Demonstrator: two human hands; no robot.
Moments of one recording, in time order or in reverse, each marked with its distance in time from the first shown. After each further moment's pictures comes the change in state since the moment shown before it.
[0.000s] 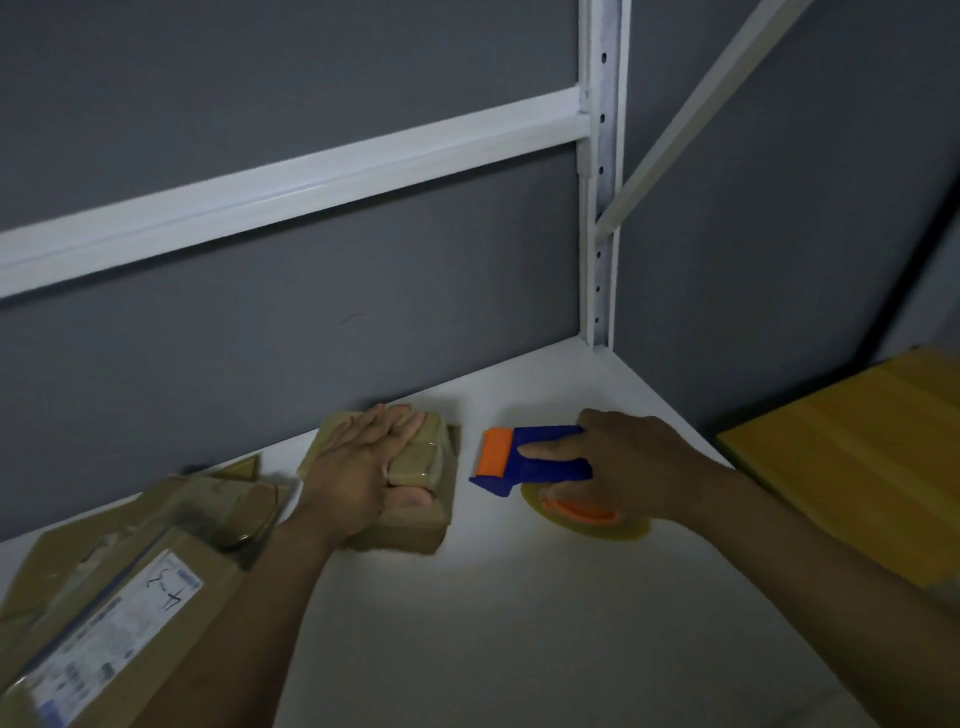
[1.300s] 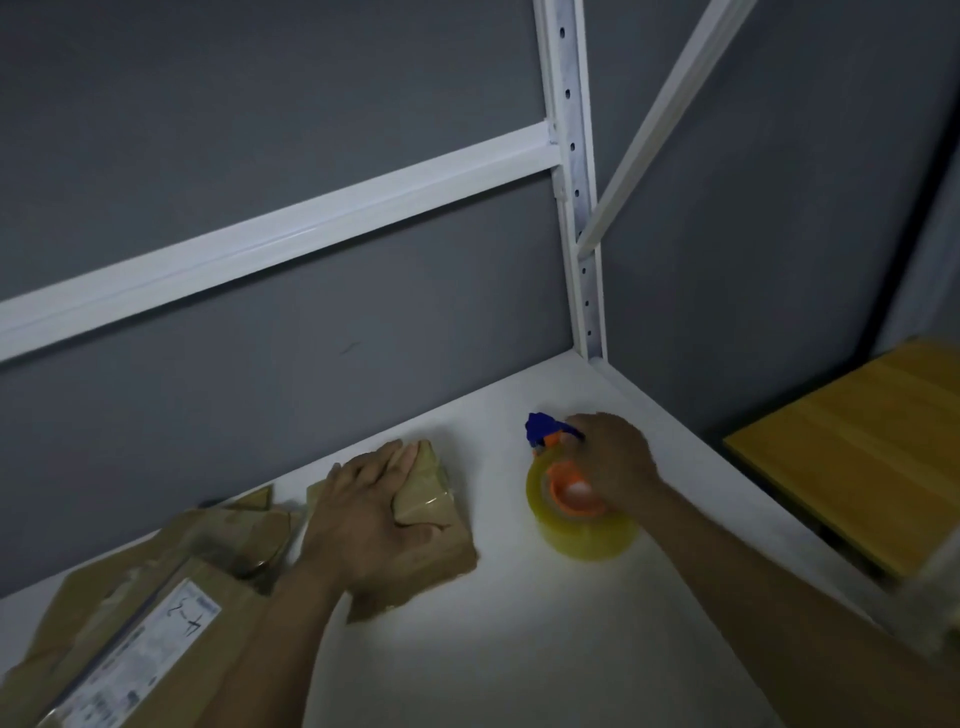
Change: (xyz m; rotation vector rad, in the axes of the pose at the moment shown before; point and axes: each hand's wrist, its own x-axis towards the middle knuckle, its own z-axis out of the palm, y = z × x) left_hand -0.024 0.028 -0.011 0.098 -0.100 -0.193; right_hand 0.038 0.016 0.052 0.459 0.343 0.485
